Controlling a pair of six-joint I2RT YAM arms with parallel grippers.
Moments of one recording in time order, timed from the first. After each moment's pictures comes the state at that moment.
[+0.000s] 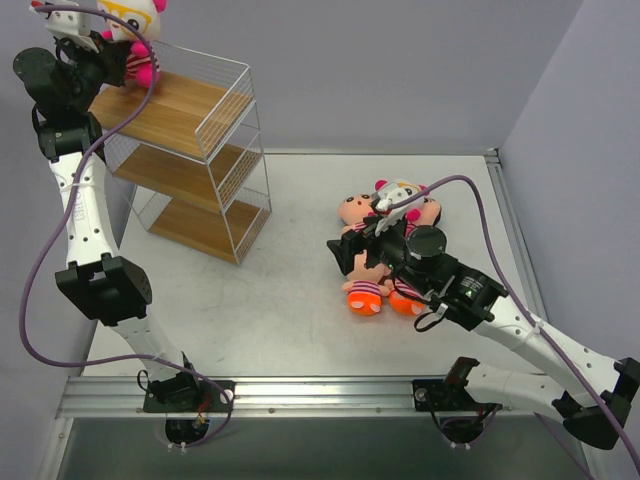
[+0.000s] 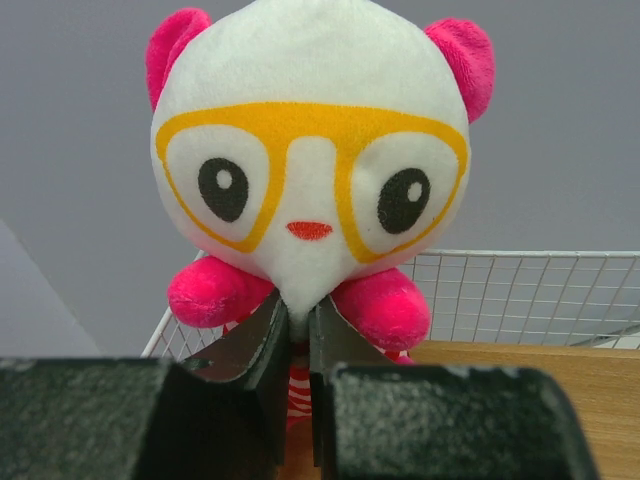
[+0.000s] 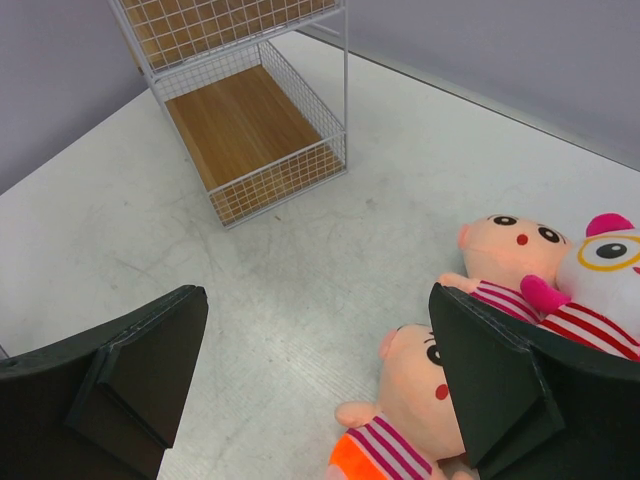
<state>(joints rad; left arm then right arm) 0.29 1.86 2.18 -0.02 0.56 -0.10 0.90 0.97 0.97 -0.17 0.20 0.12</state>
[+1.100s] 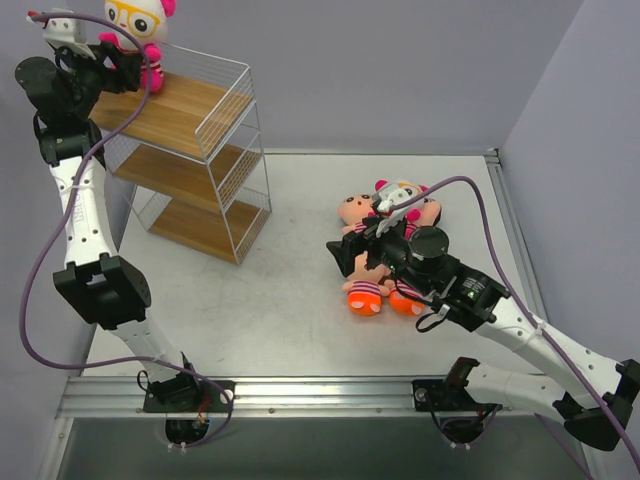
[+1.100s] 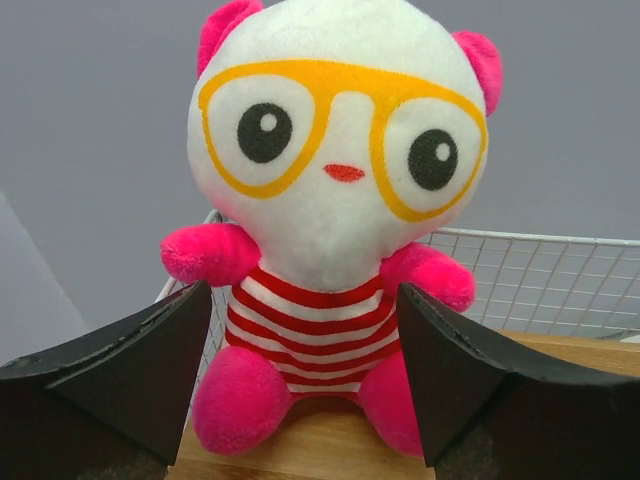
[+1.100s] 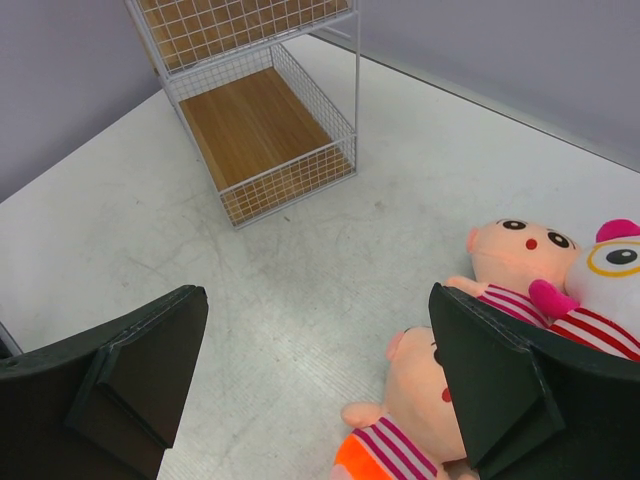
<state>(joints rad) 0.31 1.84 2.09 0.04 0.55 -0.16 0.90 0.96 0.97 -0.17 0.17 0.12</state>
